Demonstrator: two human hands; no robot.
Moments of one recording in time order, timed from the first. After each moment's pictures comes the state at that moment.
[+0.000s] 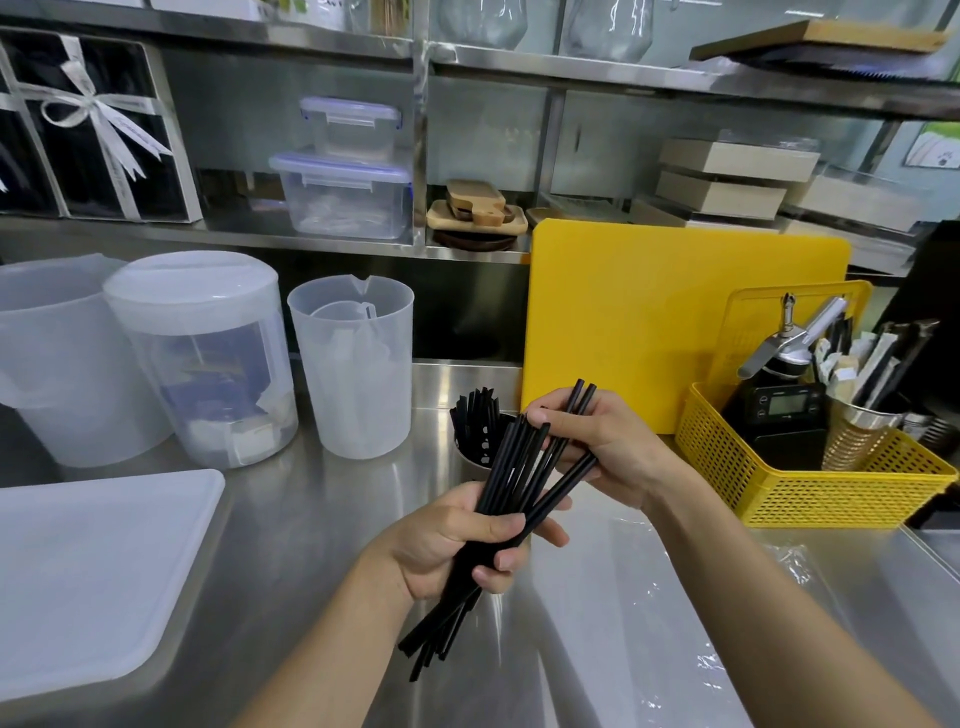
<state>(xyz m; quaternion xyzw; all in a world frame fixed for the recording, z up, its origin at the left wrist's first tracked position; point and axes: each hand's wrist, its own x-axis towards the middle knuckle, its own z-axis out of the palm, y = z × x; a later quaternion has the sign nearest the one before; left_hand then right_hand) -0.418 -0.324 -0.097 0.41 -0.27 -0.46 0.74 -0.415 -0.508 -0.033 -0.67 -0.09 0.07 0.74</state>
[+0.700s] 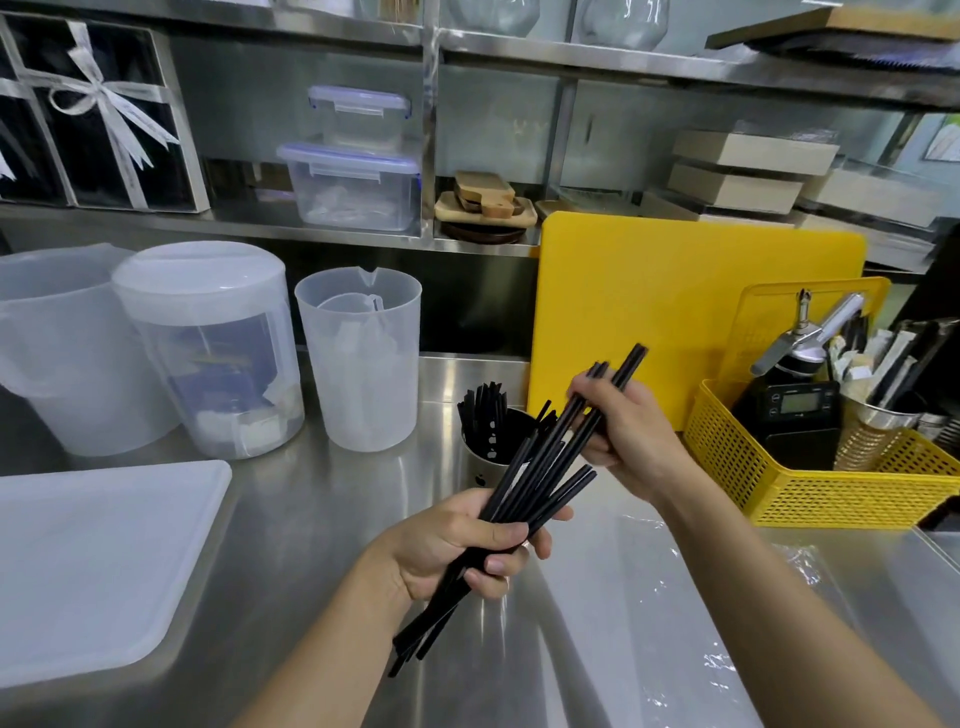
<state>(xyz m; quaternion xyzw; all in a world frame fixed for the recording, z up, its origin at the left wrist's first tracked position) -0.415 -0.320 -0.103 0.44 -0.25 -0.48 0.72 -0.408 -0.513 -0.037 -0.67 -0.01 -0.02 0.74</state>
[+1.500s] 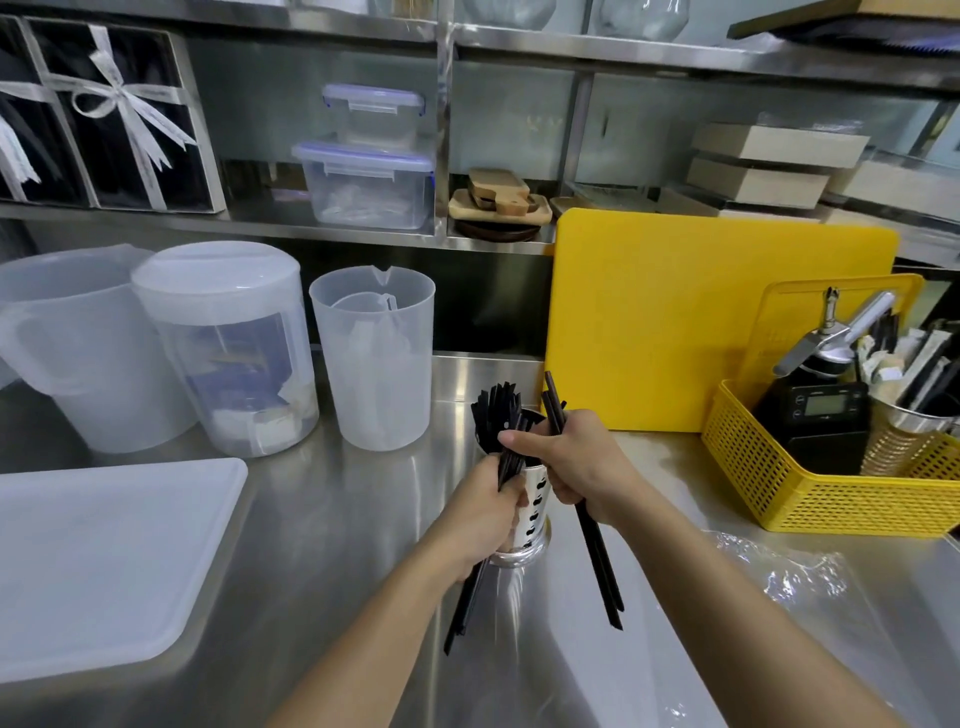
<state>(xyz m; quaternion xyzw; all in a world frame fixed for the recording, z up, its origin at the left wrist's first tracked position) -0.408 -0.351 -0.104 0.73 -0.07 -0.17 0.65 -0.402 -0.469 -0.058 -0.78 0.04 0.03 0.62</state>
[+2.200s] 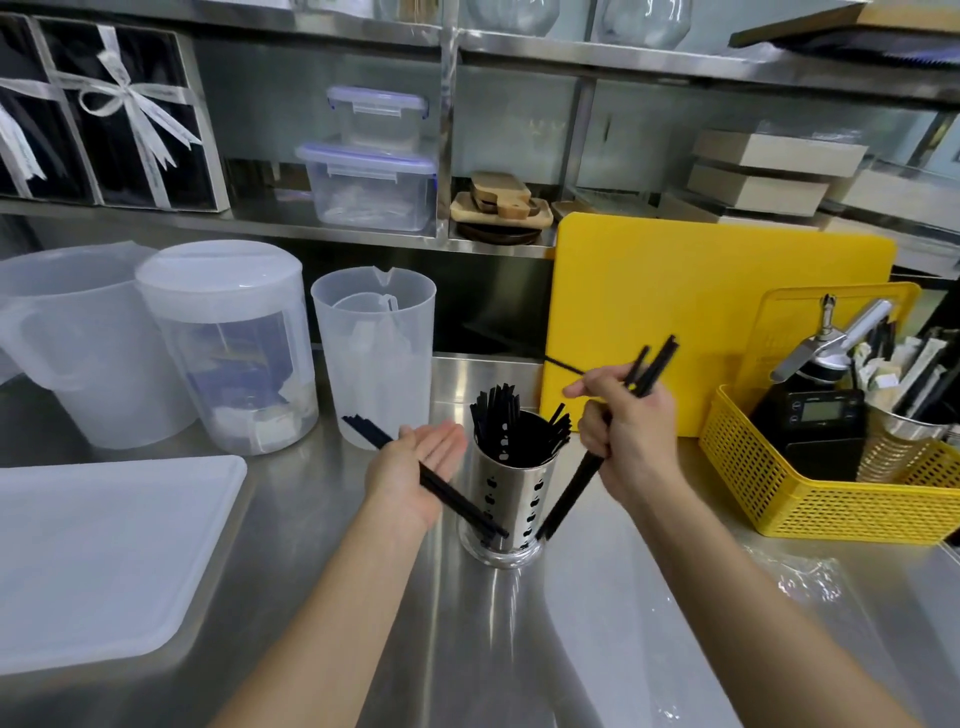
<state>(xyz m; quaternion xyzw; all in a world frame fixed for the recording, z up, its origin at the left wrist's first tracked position) -0.377 -0.315 -0.086 0.31 0.21 -0.06 0.93 -0.406 -0.484 -0.036 -0.55 0.03 -0.20 0.81</state>
